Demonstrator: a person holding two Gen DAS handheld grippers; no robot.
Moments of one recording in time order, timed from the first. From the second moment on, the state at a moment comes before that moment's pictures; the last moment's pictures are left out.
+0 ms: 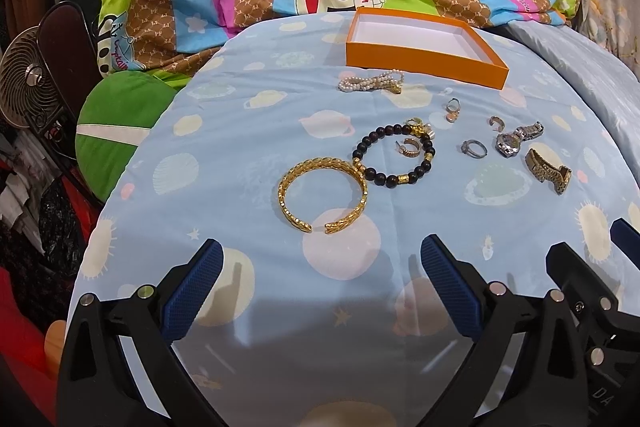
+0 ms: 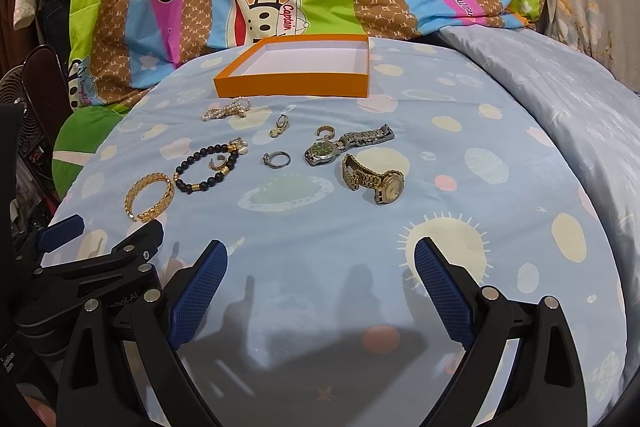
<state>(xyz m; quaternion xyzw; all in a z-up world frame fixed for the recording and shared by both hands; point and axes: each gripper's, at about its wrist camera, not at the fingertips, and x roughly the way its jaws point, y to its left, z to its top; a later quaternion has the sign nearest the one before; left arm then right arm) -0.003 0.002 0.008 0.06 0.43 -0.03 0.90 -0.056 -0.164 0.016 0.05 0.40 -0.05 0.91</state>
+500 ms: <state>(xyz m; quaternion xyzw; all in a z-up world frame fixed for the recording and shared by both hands) 0.000 0.005 0.006 0.06 0.43 -0.02 0.90 -0.055 -0.160 0.016 0.06 0.40 -0.05 0.91</state>
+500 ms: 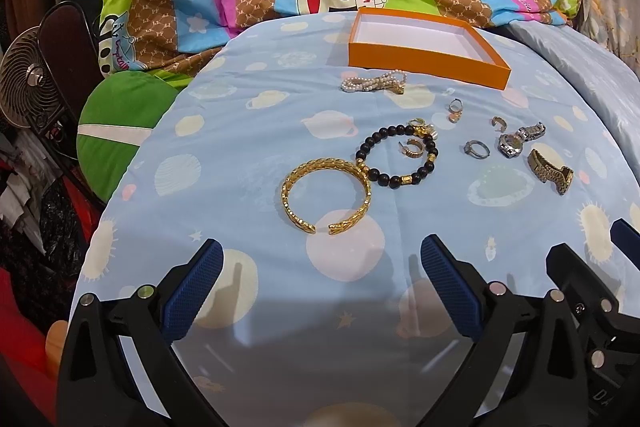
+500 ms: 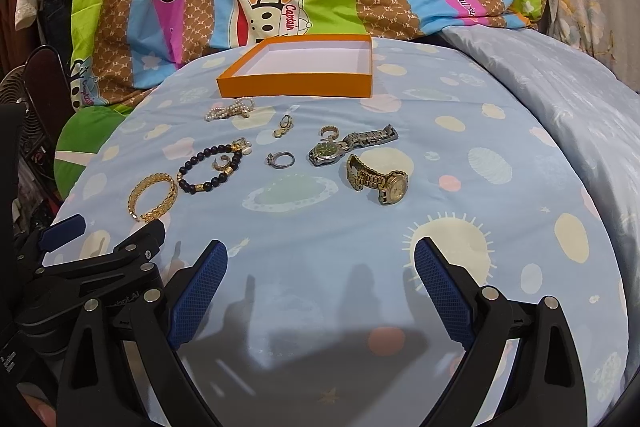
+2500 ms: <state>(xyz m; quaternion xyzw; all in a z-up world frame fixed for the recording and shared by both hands) 0.058 0.017 -0.009 0.01 0.45 -0.06 0.89 0.014 -0.228 -0.011 0.12 0.42 -0.06 0.90</state>
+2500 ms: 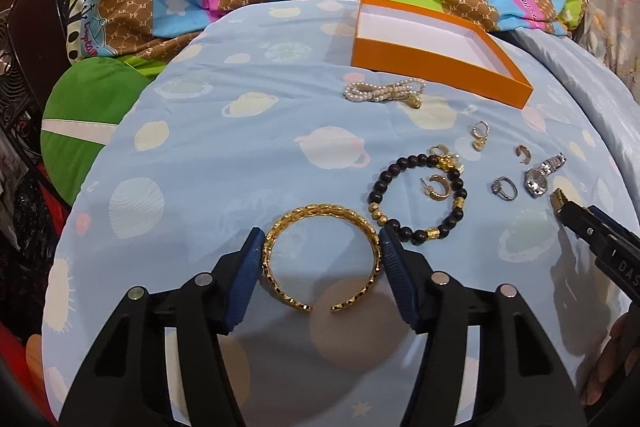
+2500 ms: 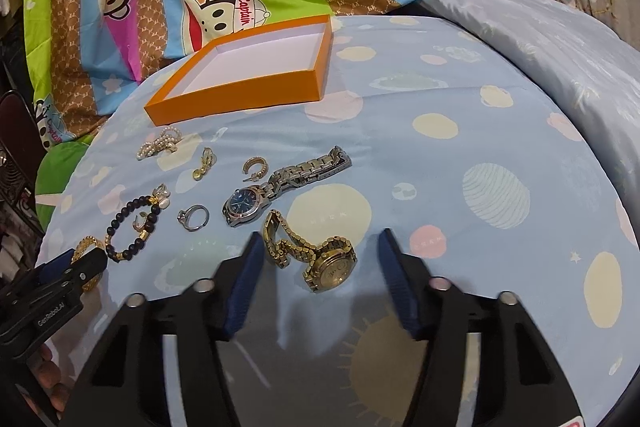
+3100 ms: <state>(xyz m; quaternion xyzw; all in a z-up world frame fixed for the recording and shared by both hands) 0.028 0.020 0.022 -0.01 0.43 -0.09 0.90 -0.011 -0.226 0.009 0.13 0.40 -0.03 0.90</state>
